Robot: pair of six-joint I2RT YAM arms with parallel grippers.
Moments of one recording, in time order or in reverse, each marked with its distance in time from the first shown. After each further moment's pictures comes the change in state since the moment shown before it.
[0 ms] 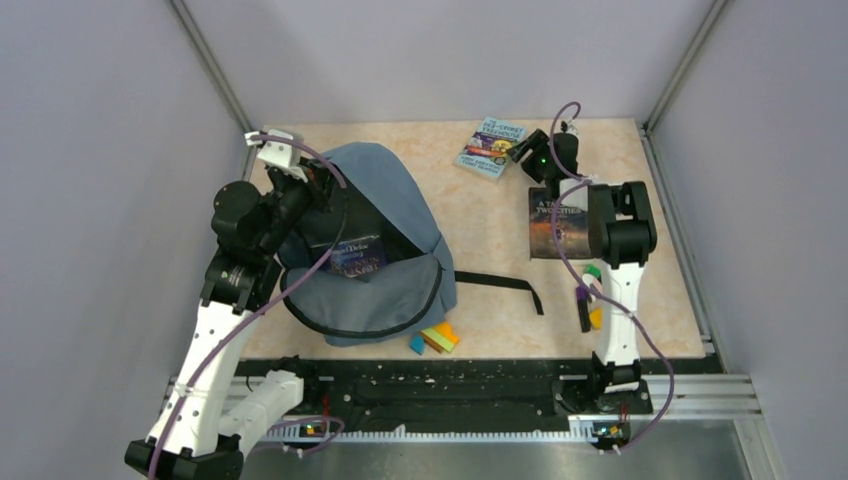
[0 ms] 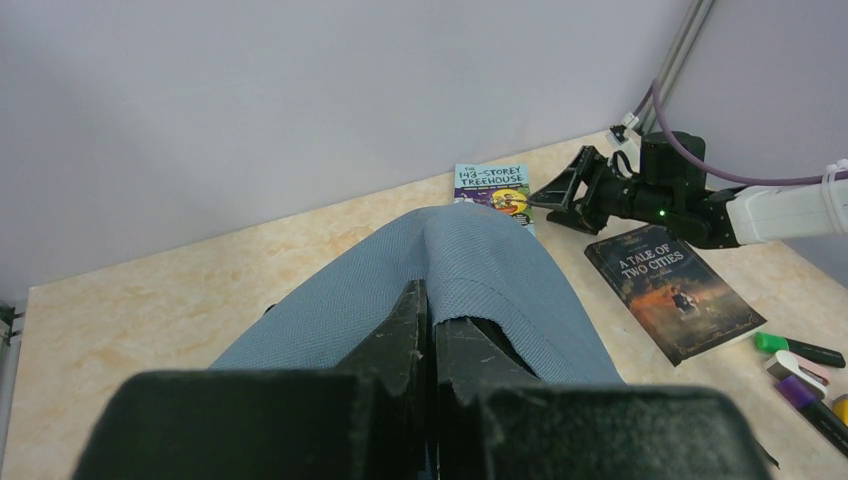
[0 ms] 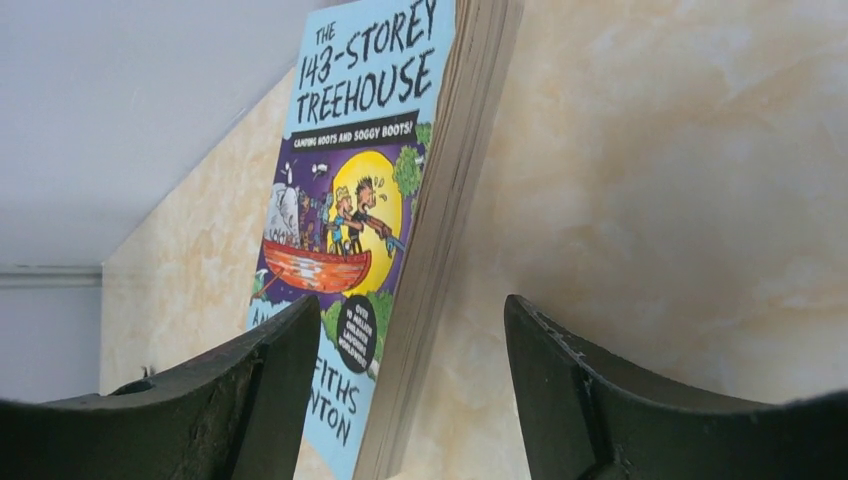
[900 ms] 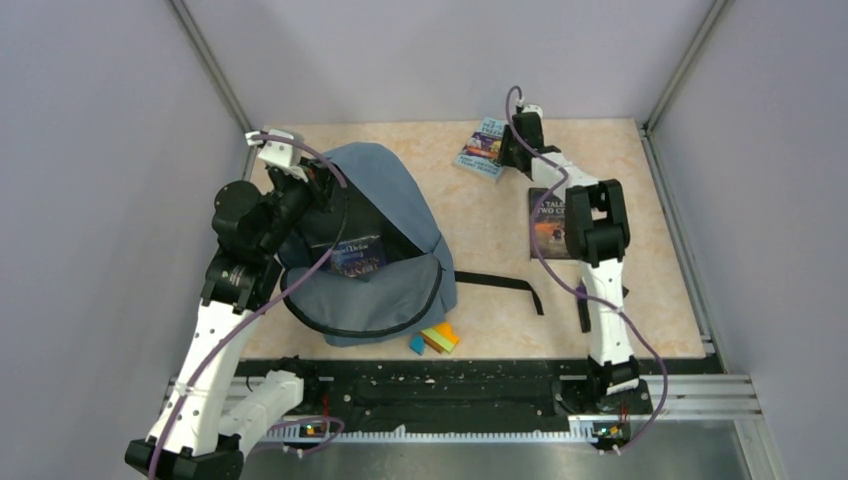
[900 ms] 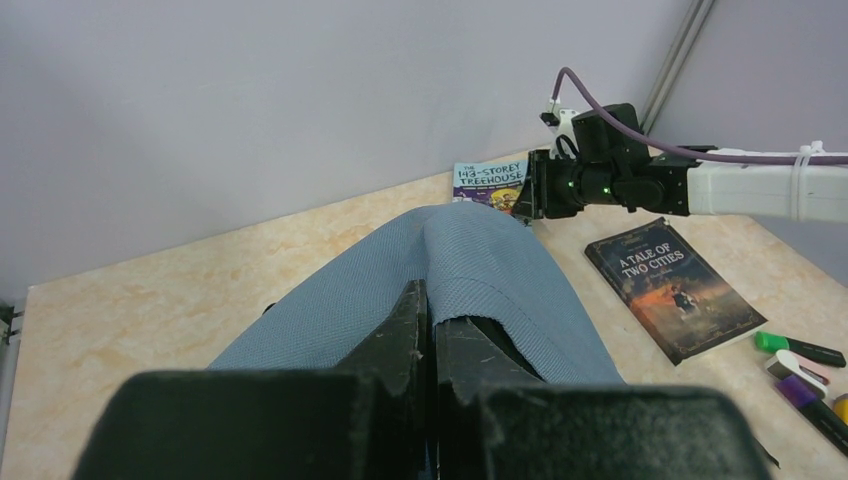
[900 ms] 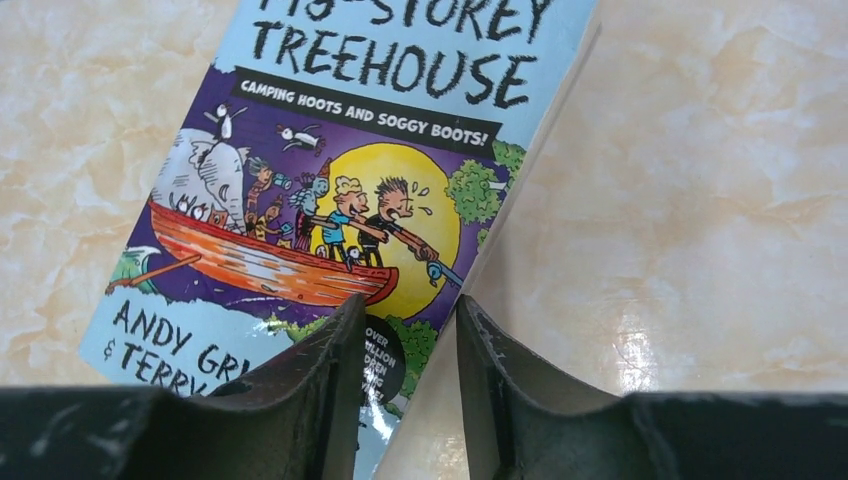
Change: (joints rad) left arm 0.000 0.003 0.000 0.000 0.000 -0.001; right arm 0.144 0.133 0.471 -0.588 0.278 -0.465
